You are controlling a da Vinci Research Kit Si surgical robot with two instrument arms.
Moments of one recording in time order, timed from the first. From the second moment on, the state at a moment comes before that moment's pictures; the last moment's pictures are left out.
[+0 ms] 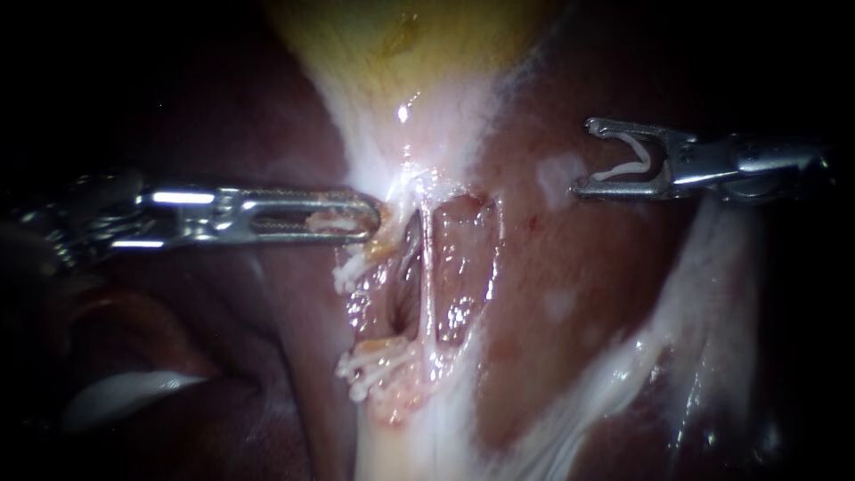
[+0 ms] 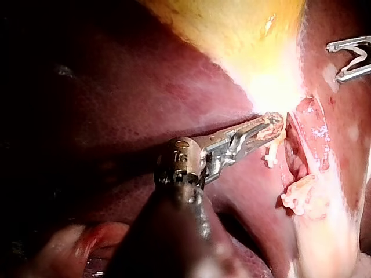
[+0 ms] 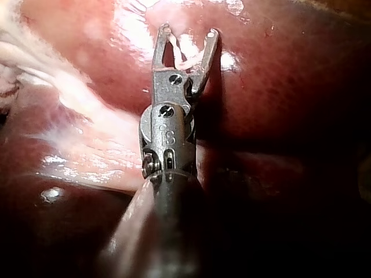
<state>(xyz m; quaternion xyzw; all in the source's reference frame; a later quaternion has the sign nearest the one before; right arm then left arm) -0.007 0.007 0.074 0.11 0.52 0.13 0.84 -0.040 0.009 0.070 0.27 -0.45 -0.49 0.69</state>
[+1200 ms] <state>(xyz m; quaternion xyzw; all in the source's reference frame) -0.005 0.005 0.067 0.18 0.57 0.14 0.79 -0.035 0.010 0.065 0.26 -0.47 -0.51 0.68</state>
